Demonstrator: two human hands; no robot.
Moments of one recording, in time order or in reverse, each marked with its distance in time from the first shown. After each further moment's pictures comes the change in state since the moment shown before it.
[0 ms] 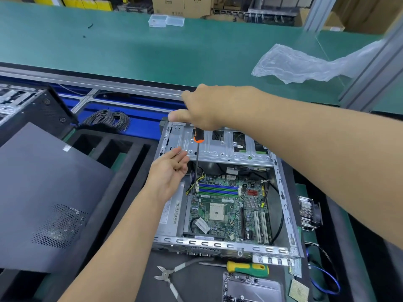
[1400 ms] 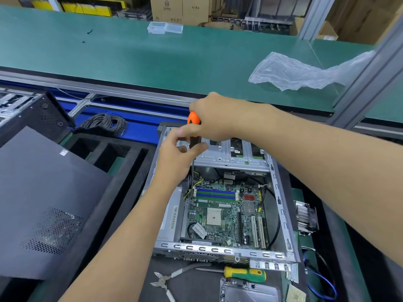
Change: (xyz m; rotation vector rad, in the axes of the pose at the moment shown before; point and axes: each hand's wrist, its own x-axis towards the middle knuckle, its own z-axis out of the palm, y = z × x) left_hand -0.022 0.018 0.041 0.718 -0.149 0.682; right_hand -0.013 0.011 0.008 0.096 0.076 -0.009
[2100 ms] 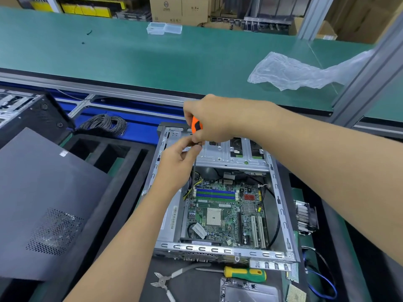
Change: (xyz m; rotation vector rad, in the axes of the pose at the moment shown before) left_hand -0.009 -0.006 -0.001 0.105 -0.066 0.037; right_hand 0.000 0.005 0.000 0.028 -0.035 -0.073
